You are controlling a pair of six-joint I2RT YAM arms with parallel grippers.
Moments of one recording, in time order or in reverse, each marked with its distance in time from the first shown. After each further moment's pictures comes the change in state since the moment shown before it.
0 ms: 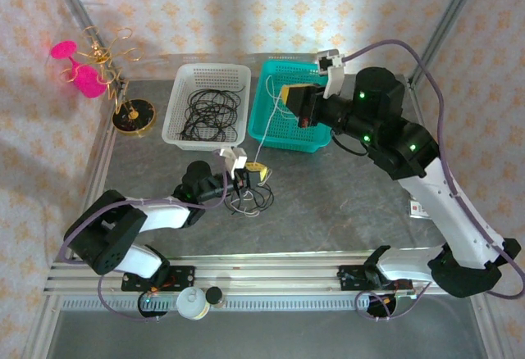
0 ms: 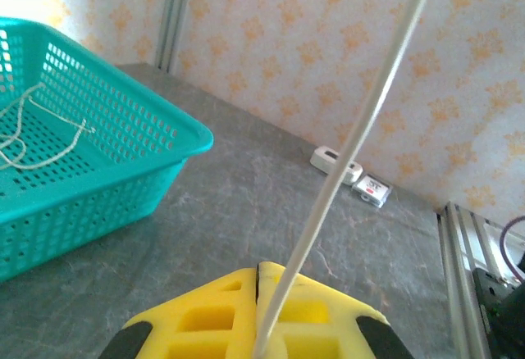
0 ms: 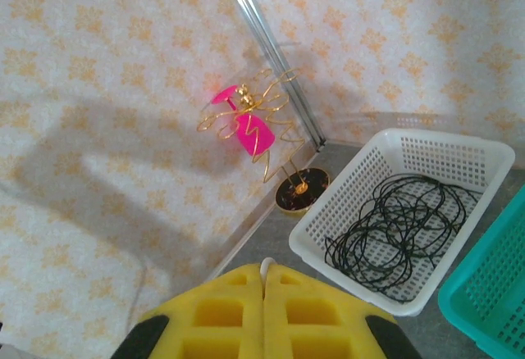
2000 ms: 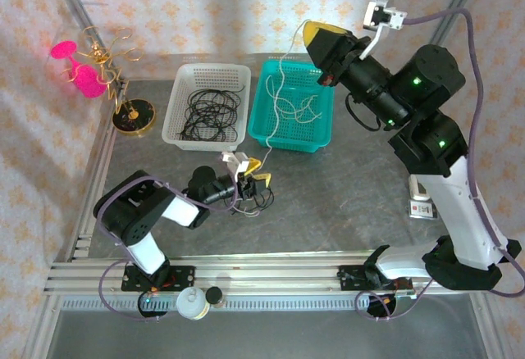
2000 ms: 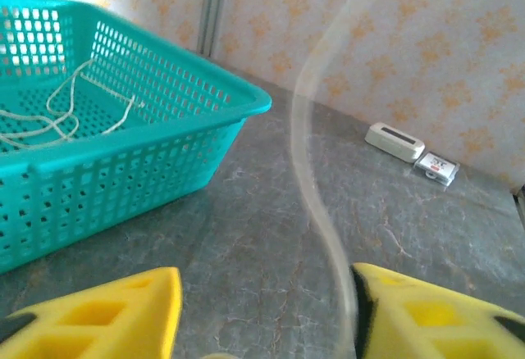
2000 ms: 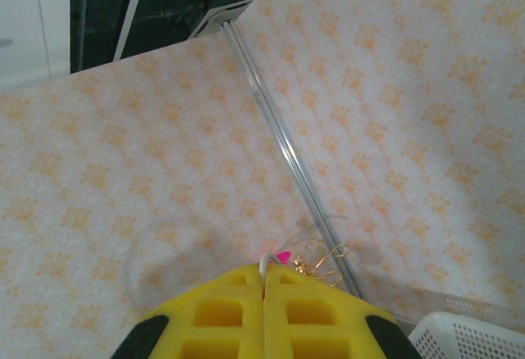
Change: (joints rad) left arm 0.000 0.258 -0.005 0.214 -0.082 0.093; right arm 0.000 0.051 0.260 0.219 0.074 0.030
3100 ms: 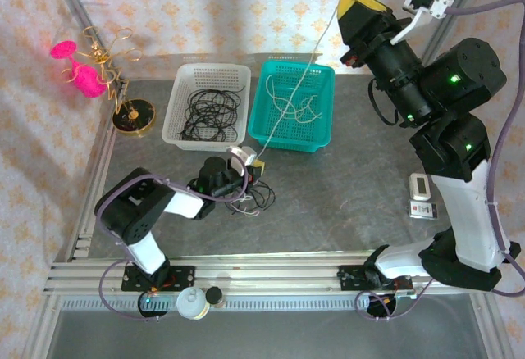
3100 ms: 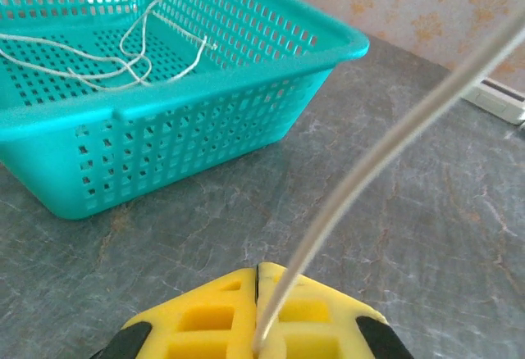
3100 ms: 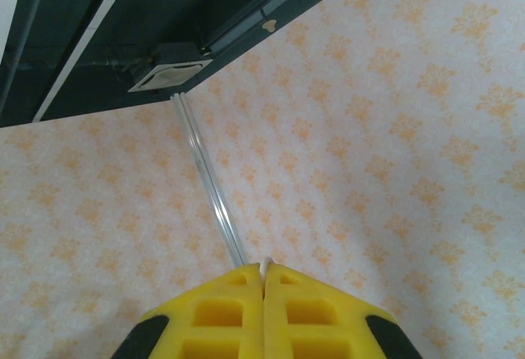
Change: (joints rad) left arm 0.001 -0.086 0.088 -0.354 -0.144 0.083; right arm 0.000 0.037 0.188 -0.053 0.209 -0.166
